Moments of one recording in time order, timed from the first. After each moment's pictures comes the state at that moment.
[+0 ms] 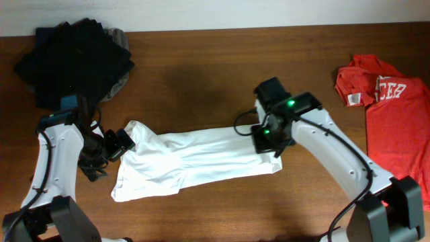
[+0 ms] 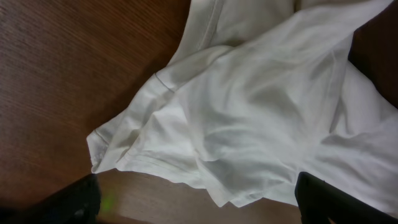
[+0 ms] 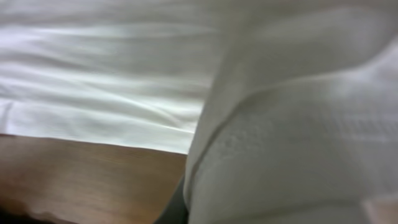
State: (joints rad) left arm 0.25 1.59 1.16 -1.18 0.18 -0.42; right arm 0.42 1.64 1.28 -1.09 -0.12 0.25
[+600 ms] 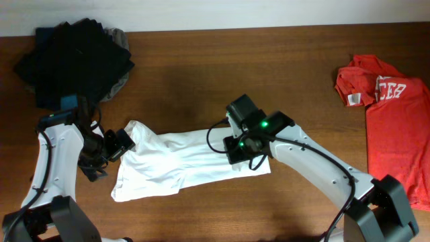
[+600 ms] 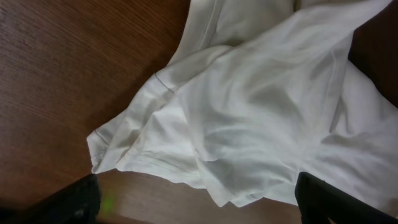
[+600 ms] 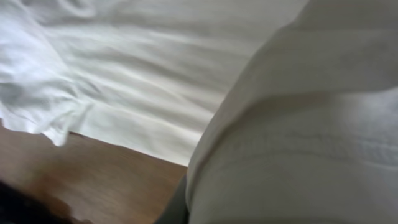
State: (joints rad) left arm 0.25 1.59 1.16 -1.18 0.18 -0.41; right arm 0.60 1.64 1.18 -0.84 -0.22 0.36
